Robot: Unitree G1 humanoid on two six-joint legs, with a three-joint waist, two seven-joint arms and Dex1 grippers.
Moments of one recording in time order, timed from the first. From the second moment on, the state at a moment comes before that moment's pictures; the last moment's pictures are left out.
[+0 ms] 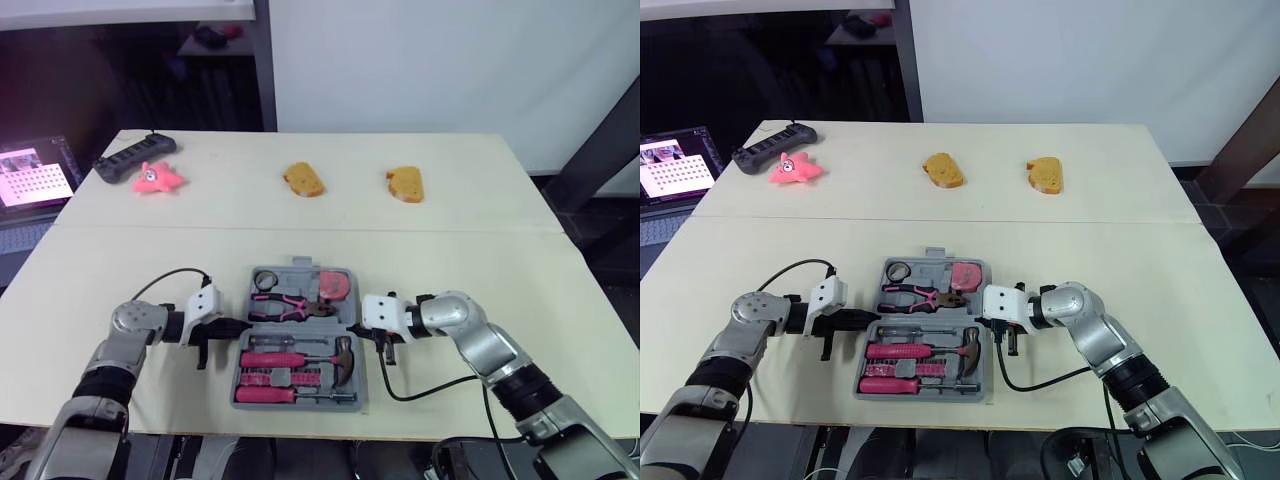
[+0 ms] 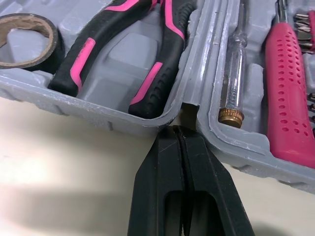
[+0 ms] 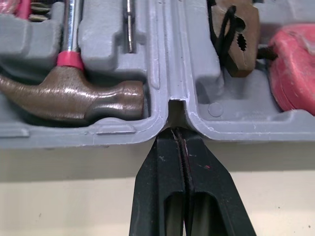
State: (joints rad) left arm -0.40 0.59 -0.08 0.67 -0.10 -0.24 -1.39; right arm -0.40 -0.57 0.40 0.09 -0.13 0.17 1.08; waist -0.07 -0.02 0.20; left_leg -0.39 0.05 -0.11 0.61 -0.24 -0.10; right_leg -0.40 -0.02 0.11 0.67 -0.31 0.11
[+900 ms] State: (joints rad) left arm -0.28 0.60 -0.08 0.48 -0.11 -0.16 -1.39; right arm -0.25 -0.63 0.38 -0.16 -0.13 0.34 1.07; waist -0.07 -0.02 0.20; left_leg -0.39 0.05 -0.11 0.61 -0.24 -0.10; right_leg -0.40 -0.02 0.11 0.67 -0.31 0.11
